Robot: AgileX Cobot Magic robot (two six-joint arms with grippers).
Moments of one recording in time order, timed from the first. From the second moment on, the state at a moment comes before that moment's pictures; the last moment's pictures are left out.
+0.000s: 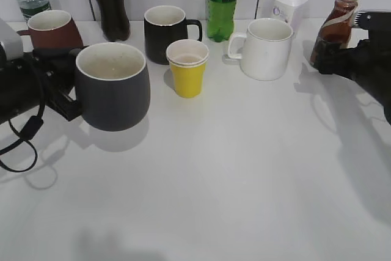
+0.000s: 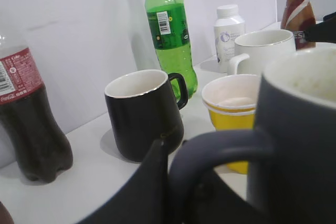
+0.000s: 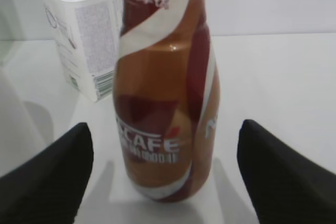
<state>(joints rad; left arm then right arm) -0.16 1.69 -0.48 0.62 -1.17 -0.04 0.13 1.99 -0.76 0.13 -0.94 -0.05</state>
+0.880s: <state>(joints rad) -0.16 1.69 -0.48 0.62 -1.17 -0.04 0.13 2.22 -1.02 0.18 -0.97 -0.05</state>
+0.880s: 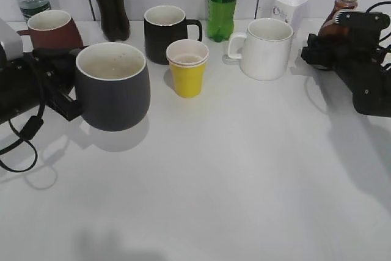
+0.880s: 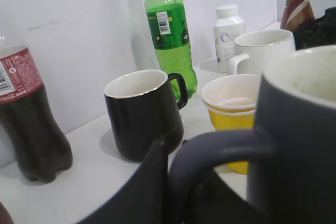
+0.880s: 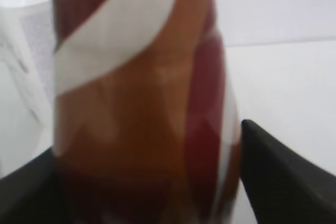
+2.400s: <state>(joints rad) -0.16 1.69 -0.48 0.62 -1.17 -0.04 0.16 1.87 -0.88 0.04 -0.86 -0.11</state>
